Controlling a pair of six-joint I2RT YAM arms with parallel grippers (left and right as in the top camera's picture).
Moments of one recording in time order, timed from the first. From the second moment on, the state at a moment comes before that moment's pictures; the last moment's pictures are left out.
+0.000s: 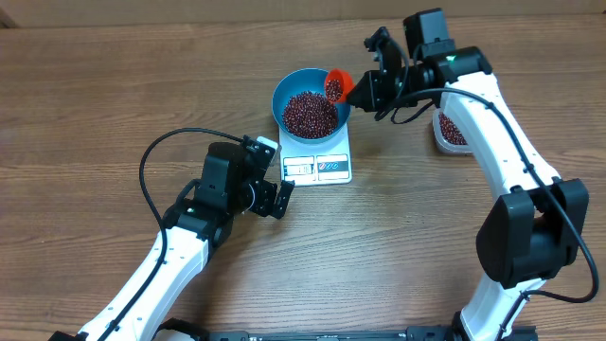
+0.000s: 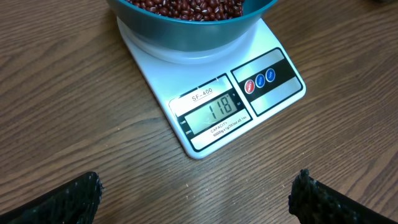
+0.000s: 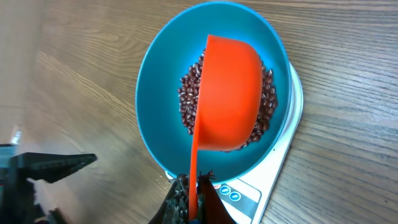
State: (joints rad) left arm -0.34 1.28 0.70 -0.24 0.19 0.02; right arm 0.21 1.95 1.74 -0.88 -0.63 0.08
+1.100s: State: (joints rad) left arm -0.34 1.28 0.70 -0.24 0.19 0.02; right arm 0.21 1.95 1.74 -0.88 -0.70 0.08
